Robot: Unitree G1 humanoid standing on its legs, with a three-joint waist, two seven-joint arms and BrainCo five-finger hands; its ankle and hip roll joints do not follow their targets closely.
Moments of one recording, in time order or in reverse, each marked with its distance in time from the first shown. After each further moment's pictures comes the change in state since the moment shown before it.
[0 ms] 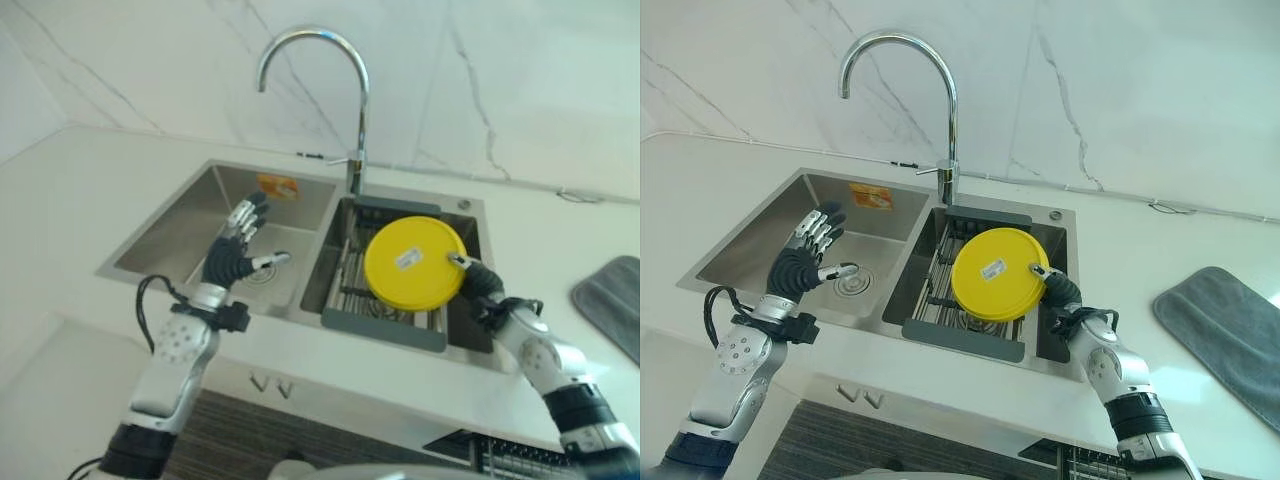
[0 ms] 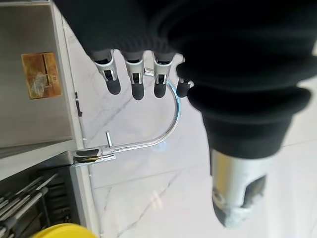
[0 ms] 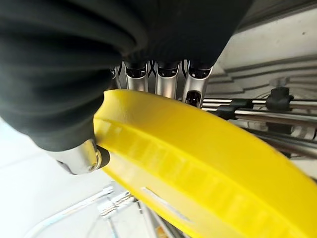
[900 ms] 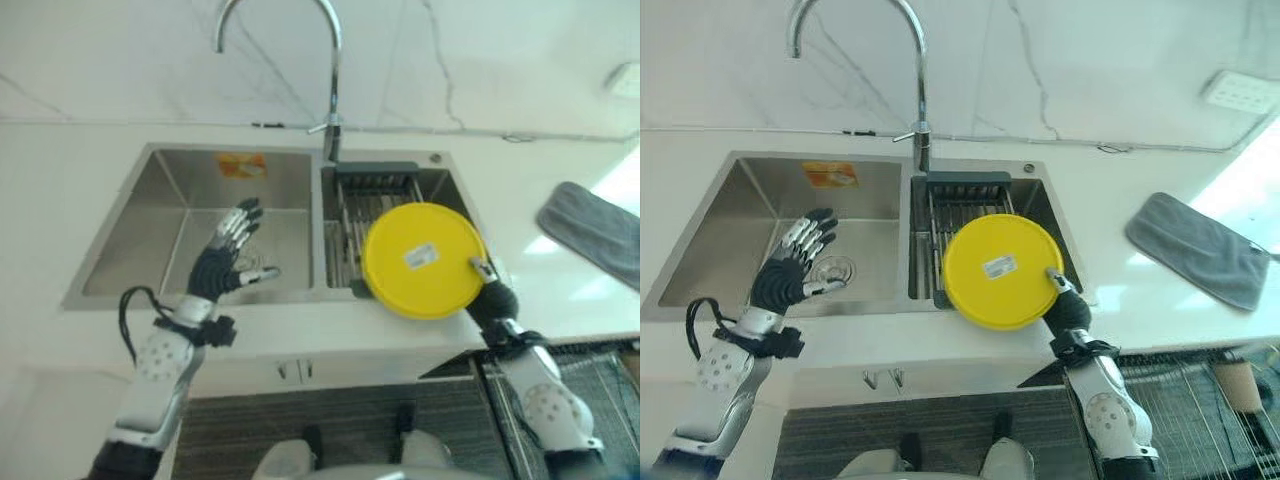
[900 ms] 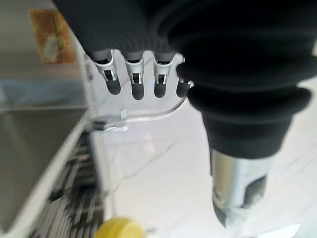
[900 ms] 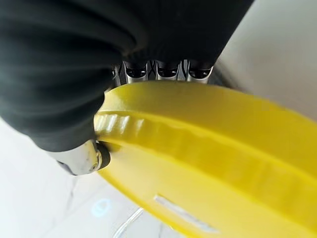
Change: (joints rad) left arm 0.085 0.031 0.034 0.010 -0.009 -0.144 -0.095; right arm 0.231 0.120 -0.113 -0.282 0.236 -0.068 0.019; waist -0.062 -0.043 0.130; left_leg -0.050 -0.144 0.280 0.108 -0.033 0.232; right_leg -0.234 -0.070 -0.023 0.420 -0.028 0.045
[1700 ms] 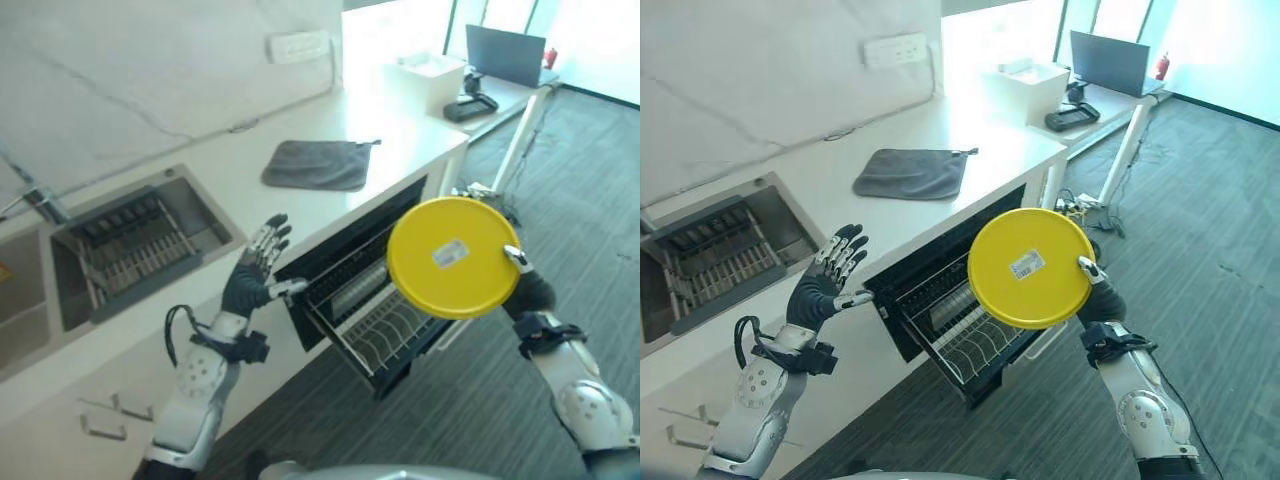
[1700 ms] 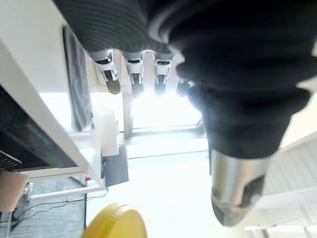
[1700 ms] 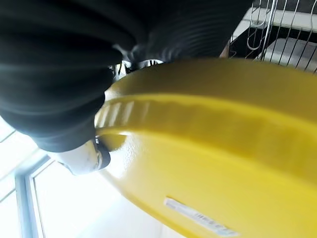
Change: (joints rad) left arm 0.028 -0.126 -0.089 -0.068 0.017 0.066 0.053; right arm 0.024 -0.119 -0.007 -0.056 0.070 -0.061 -0.054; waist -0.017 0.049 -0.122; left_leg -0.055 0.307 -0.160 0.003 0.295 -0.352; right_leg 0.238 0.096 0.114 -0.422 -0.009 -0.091
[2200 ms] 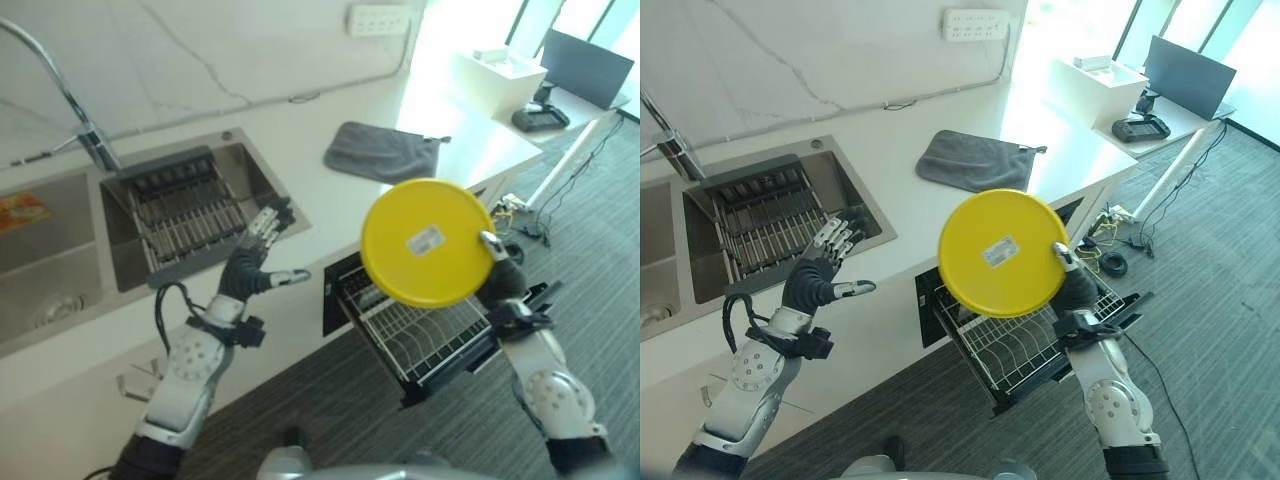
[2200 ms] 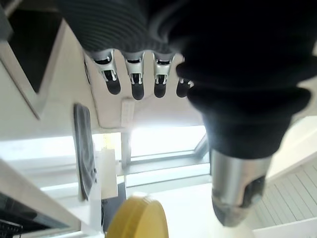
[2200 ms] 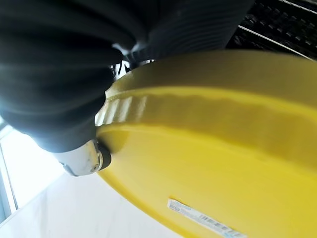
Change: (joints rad) left arm -0.111 0.087 0.000 0.057 0.034 -0.062 0.024; right arm -0.052 0.153 -0.025 -0.017 -0.039 -0.032 0.029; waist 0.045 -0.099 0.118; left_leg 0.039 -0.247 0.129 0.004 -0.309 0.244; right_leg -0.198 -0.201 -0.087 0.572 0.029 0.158
